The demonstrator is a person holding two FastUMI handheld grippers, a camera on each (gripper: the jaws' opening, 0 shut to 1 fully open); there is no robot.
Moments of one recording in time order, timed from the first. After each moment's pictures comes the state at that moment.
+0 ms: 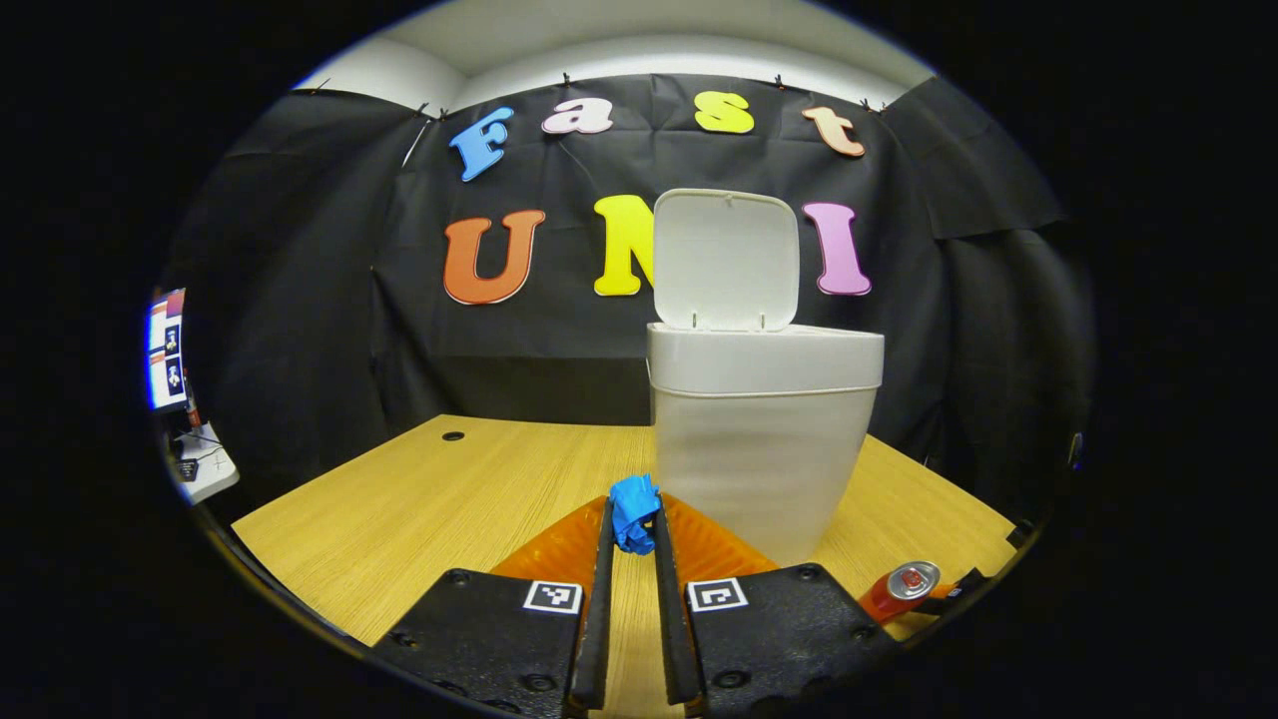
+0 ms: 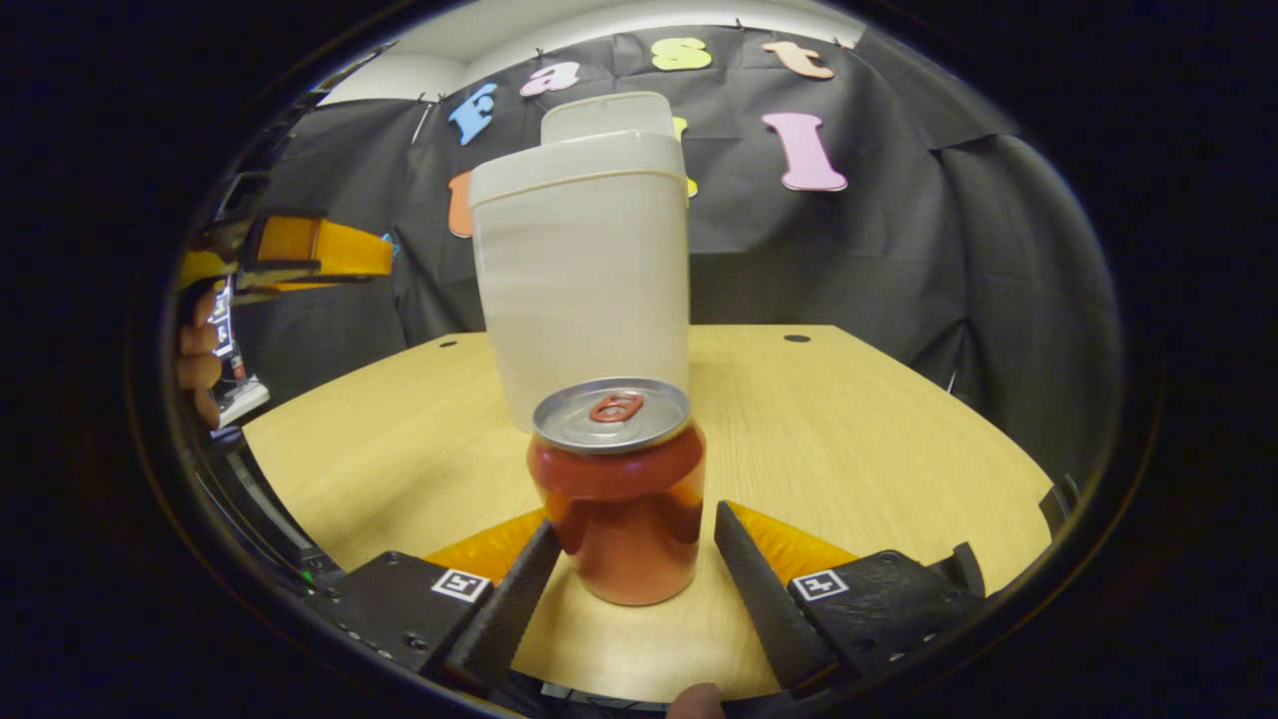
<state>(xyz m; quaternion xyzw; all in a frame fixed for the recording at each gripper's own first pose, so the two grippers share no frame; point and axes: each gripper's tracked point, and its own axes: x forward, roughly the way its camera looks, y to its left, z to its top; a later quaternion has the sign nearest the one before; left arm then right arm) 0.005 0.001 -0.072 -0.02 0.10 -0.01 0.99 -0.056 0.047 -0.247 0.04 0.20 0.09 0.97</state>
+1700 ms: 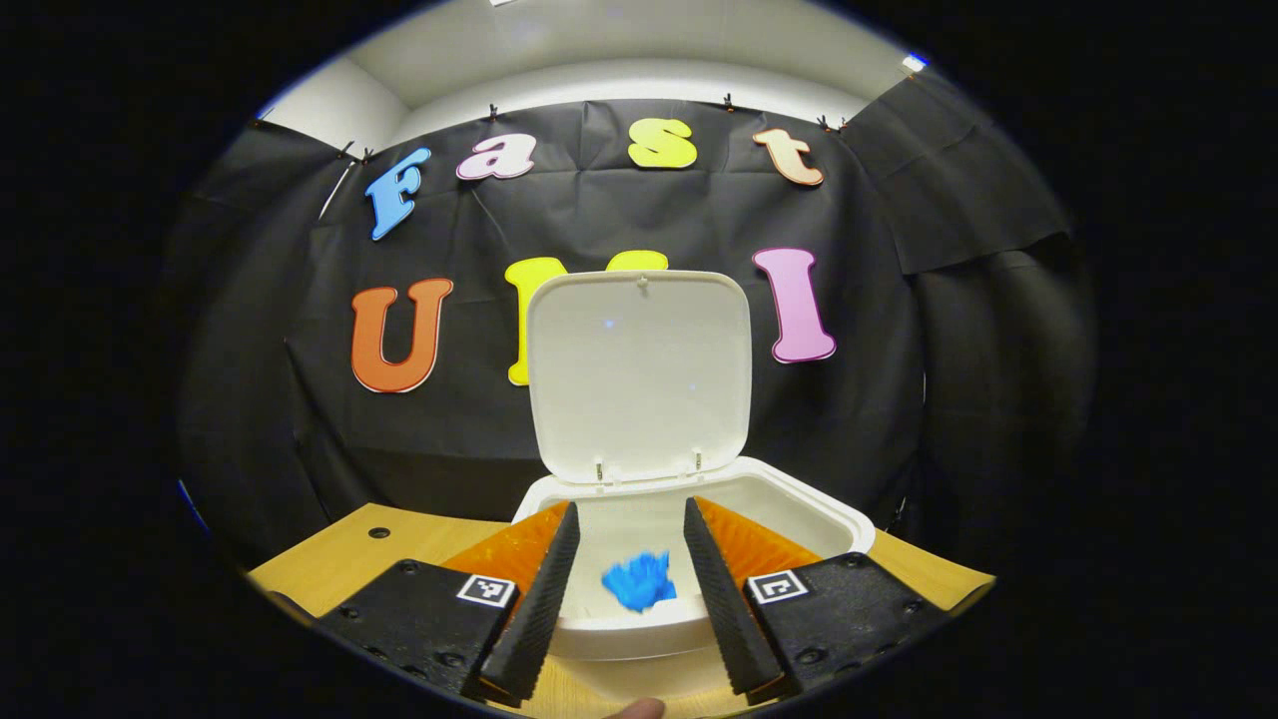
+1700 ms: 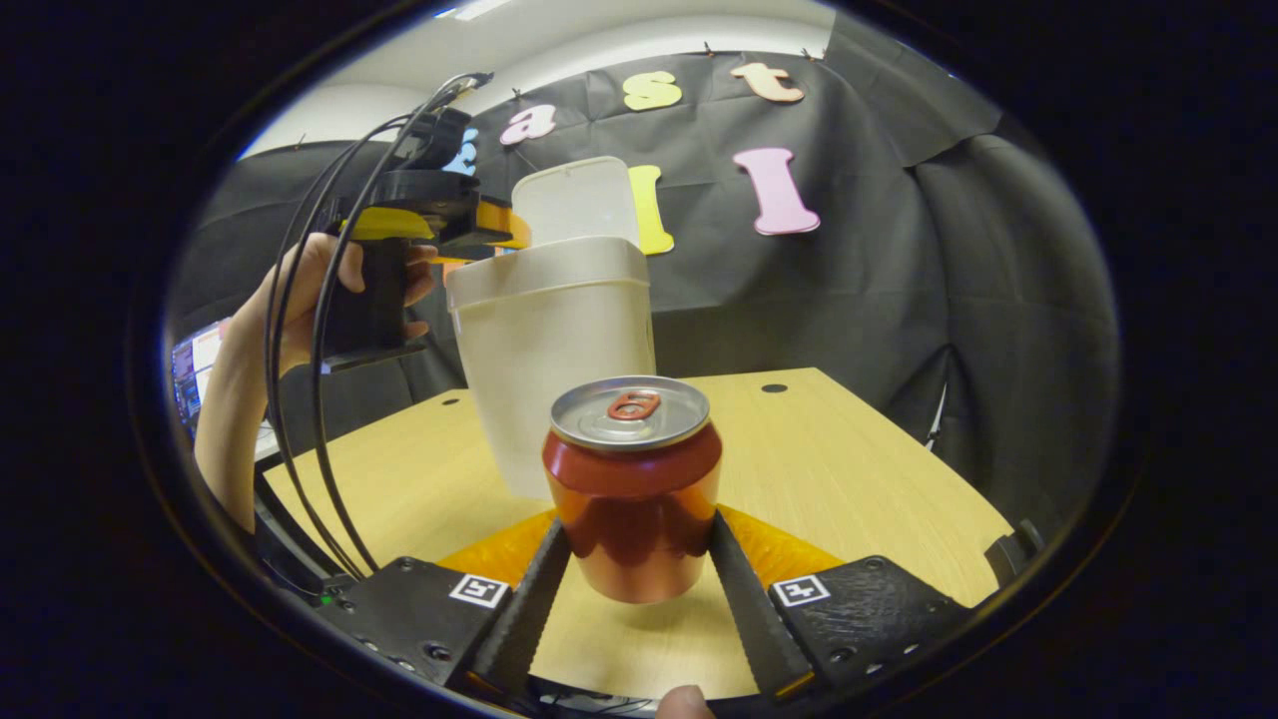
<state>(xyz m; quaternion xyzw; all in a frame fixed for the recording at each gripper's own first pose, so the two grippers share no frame) 0.131 -0.075 0.027 0.01 0.02 -0.09 1.00 -0.060 -0.001 -0.179 0.08 0.14 0.09 0.98</state>
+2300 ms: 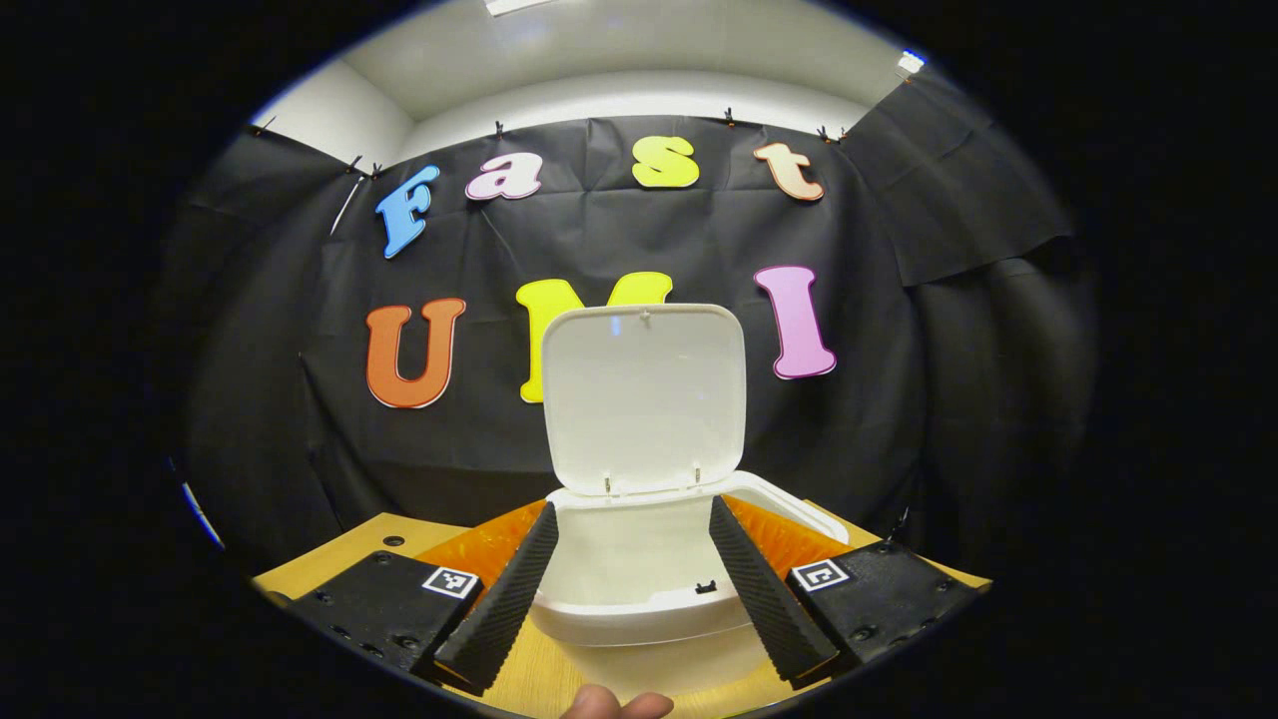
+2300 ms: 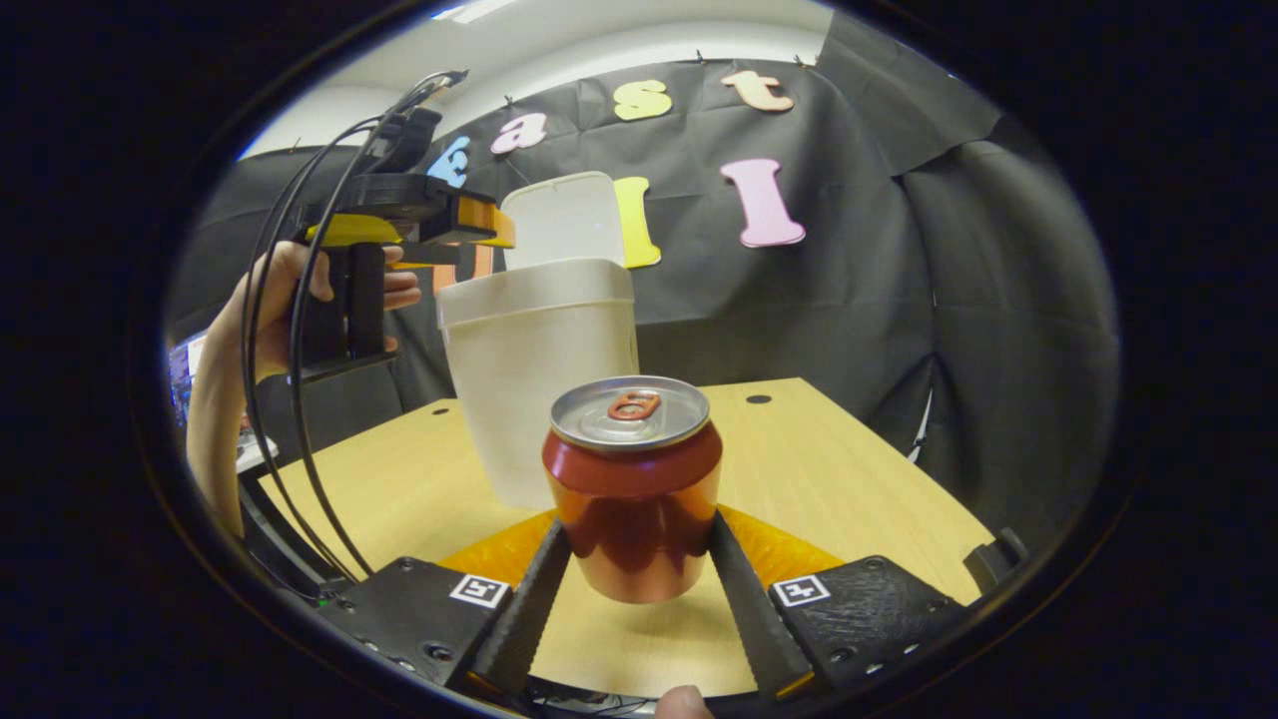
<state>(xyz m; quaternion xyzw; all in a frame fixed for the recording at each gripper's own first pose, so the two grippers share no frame) 0.108 -0.071 0.050 0.01 0.00 -0.08 1.00 -0.063 -0.018 -0.159 0.07 0.13 0.07 0.99</state>
